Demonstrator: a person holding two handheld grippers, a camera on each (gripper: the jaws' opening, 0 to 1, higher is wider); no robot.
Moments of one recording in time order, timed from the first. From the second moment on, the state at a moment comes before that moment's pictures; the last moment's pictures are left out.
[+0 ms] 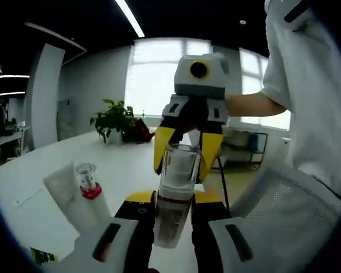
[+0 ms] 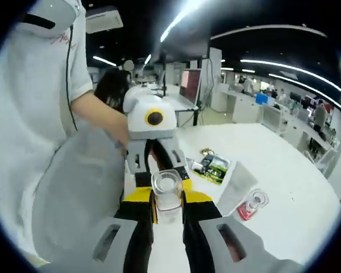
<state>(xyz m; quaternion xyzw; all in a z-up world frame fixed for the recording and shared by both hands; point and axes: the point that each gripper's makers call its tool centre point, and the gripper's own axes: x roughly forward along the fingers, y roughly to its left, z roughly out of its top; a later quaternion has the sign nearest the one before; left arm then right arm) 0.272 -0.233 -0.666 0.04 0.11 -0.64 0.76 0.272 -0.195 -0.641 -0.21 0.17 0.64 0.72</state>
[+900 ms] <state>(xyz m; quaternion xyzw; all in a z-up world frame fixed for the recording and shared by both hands) 0.354 -0.243 -0.768 0.05 0.17 -0.58 0.79 0.352 -0.217 -0.734 -0.23 0.20 0.64 0.70</state>
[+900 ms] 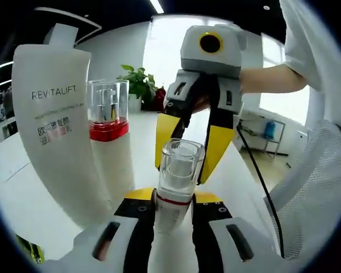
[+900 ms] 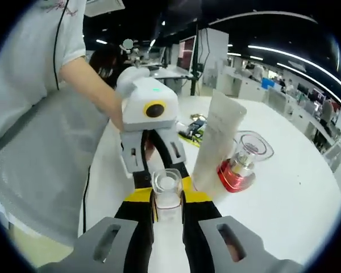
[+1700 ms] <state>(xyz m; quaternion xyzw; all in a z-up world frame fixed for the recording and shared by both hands) 0.362 -0.232 -0.784 0.07 0.20 -0.56 0.80 0.361 -0.213 -0.732 -0.24 0.20 0.64 0.70</state>
